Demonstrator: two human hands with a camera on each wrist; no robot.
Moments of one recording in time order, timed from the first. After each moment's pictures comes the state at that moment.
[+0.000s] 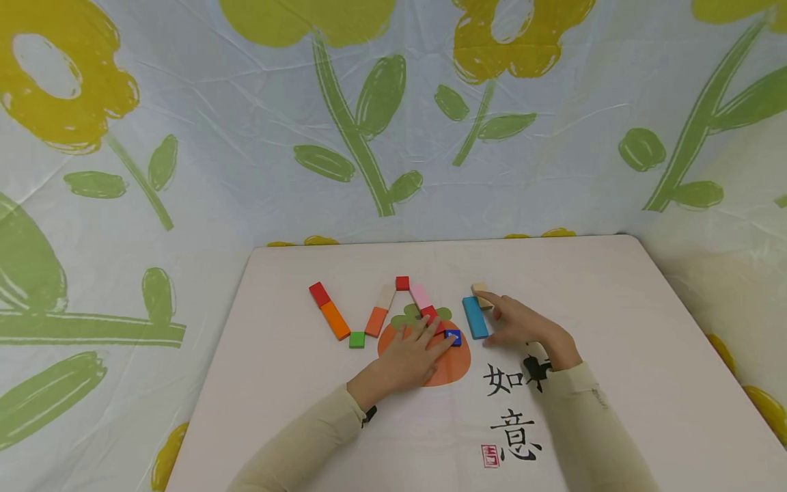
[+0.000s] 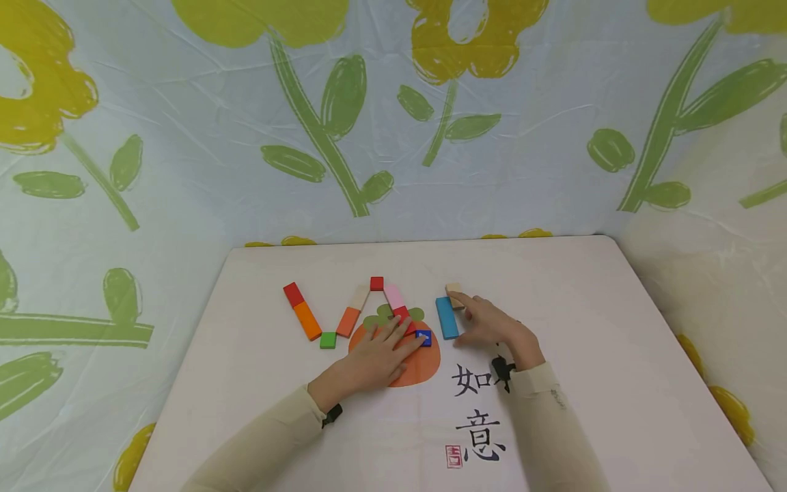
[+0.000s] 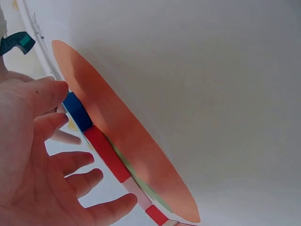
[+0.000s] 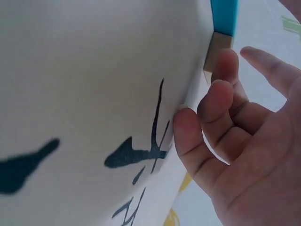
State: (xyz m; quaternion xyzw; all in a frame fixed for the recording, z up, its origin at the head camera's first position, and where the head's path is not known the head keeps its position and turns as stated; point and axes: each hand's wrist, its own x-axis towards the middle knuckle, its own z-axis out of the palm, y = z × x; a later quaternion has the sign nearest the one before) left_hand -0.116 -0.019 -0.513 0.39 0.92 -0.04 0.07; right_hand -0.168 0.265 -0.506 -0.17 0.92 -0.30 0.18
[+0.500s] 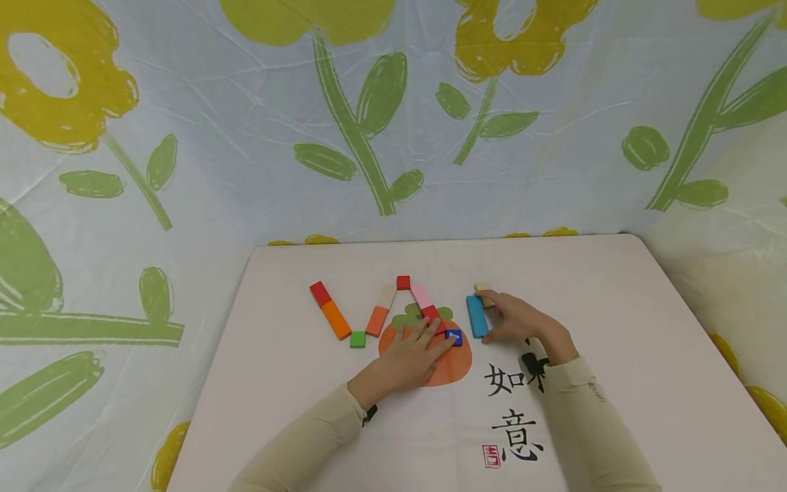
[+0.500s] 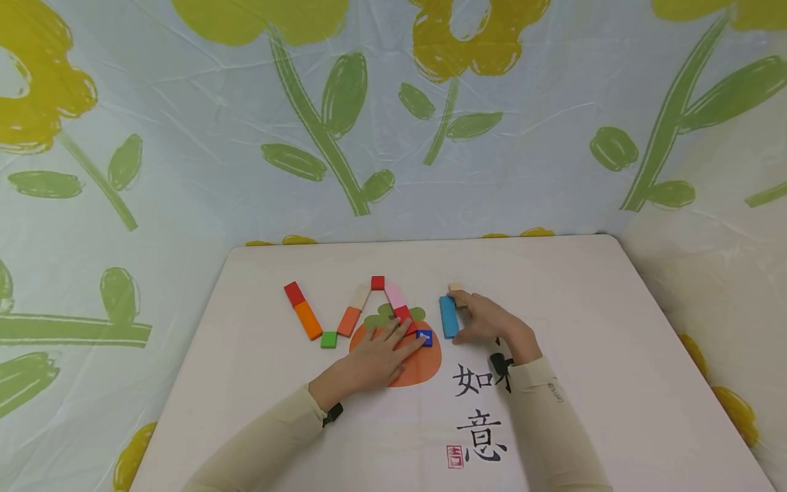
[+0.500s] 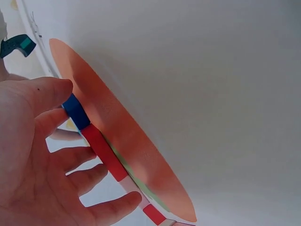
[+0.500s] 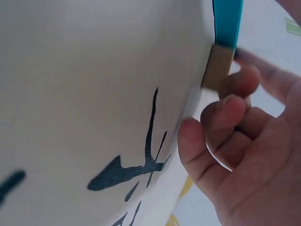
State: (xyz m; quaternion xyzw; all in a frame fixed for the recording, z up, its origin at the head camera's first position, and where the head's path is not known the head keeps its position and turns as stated) left_hand -0.118 -0.018 -0.515 0.38 0.92 -0.06 0.09; right_hand -0.180 0.264 -0.512 -0.18 0.92 -0.29 0.19
